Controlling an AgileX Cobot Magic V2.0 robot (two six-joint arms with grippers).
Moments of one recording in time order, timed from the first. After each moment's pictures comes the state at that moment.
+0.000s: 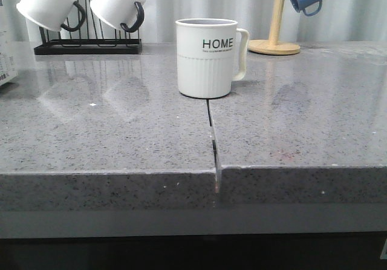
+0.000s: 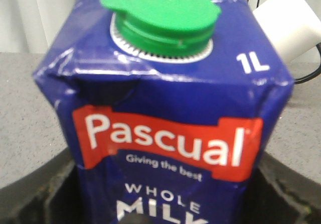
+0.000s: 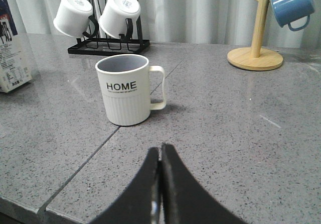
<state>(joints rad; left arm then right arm) -0.07 1.43 -0.79 -0.08 -0.41 0.01 0.40 0.30 -0.25 0.02 0.08 0.06</state>
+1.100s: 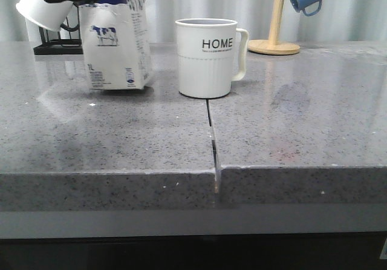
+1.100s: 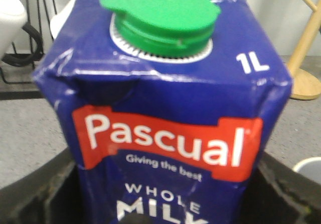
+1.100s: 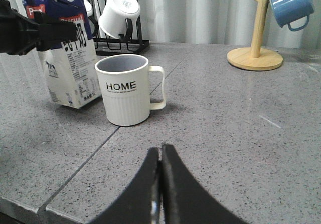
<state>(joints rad) -0.69 1.61 -1.01 -1.00 -0.55 0.67 0.40 0.30 -0.25 0.02 0.08 0.06</state>
